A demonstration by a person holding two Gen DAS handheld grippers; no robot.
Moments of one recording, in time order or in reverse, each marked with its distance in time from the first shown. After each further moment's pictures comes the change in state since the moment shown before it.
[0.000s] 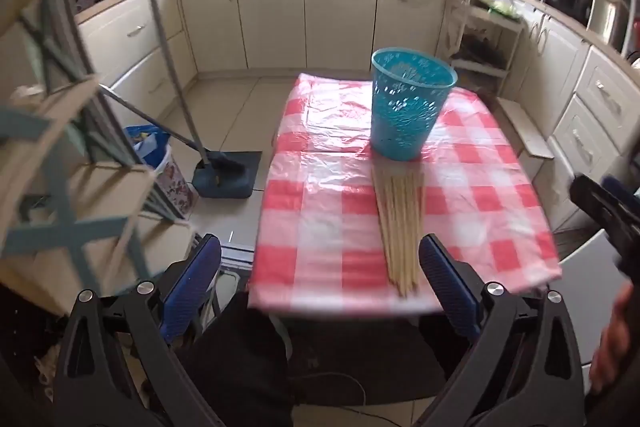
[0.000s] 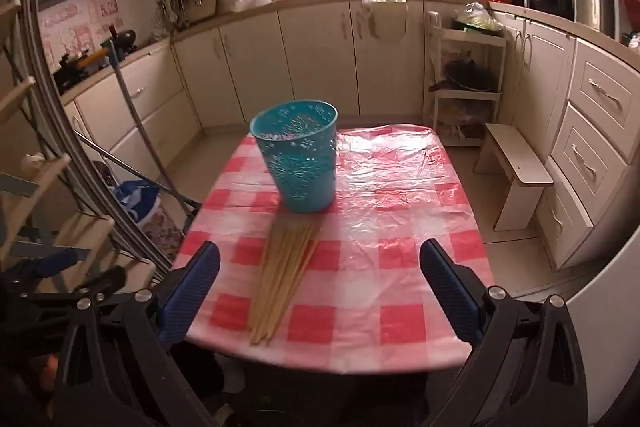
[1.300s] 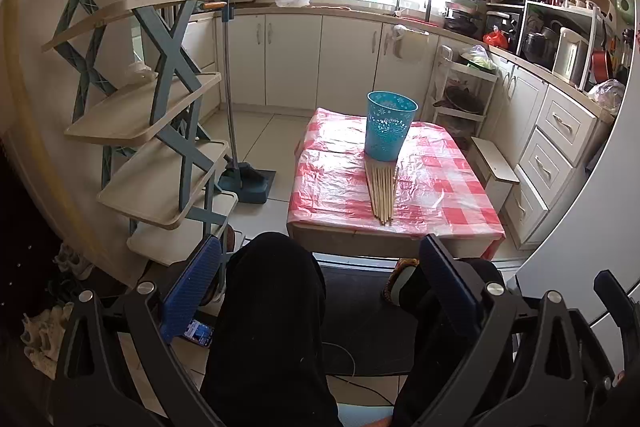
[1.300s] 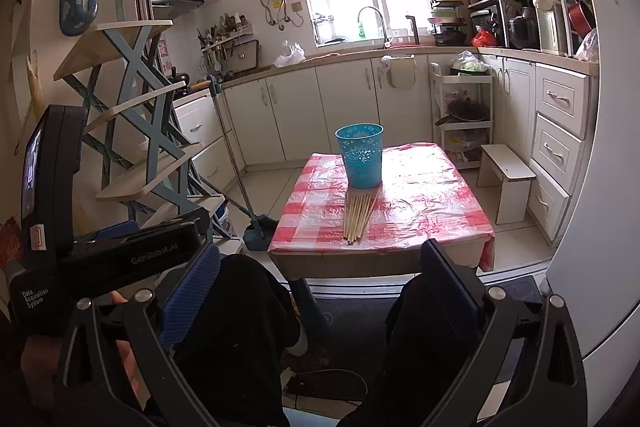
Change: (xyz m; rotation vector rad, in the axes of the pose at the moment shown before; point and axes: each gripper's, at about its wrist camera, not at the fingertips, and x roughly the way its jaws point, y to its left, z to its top) left arm -0.214 0.036 -0.129 -0.058 -0.168 -0.022; right arm -0.204 0.098 -0.152 0.012 -0.188 0.039
